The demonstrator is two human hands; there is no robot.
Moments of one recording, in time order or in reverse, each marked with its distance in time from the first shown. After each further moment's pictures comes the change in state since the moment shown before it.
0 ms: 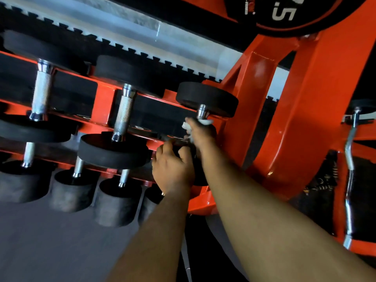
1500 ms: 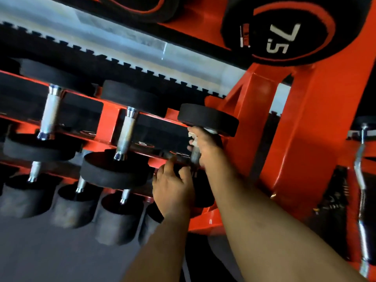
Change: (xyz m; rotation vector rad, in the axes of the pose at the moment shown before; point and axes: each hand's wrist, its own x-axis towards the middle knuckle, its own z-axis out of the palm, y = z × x) left_hand 0.001 0.002 0.000 0.069 -0.040 -0.025; right_hand -0.012 -0.041 -0.007 0.247 -0.111 0.146
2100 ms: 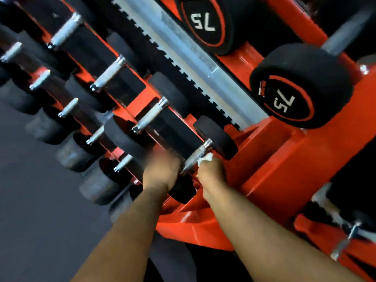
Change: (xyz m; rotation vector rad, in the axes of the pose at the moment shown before) left_hand -0.001 0.012 -0.010 0.064 -0.040 -0.109; right_hand -0.053 0.005 -0.049 -0.877 0.021 -0.357
